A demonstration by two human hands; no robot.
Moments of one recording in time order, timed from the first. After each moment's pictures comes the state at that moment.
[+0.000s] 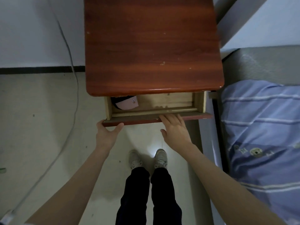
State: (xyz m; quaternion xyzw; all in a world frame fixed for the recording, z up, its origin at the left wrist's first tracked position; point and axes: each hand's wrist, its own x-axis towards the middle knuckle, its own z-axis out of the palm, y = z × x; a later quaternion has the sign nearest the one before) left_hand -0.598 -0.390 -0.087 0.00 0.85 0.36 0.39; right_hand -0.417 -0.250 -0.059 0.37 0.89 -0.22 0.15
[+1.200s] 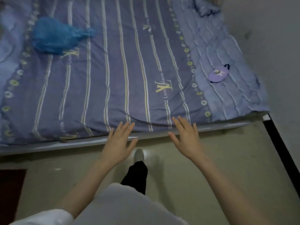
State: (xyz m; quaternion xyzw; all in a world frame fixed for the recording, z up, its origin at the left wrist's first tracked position) left_hand 0.055 -0.673 0.184 0.94 0.20 -0.03 0.28; right_hand 0.198 -0.868 0.219 0.93 0.31 -0.14 -0.15
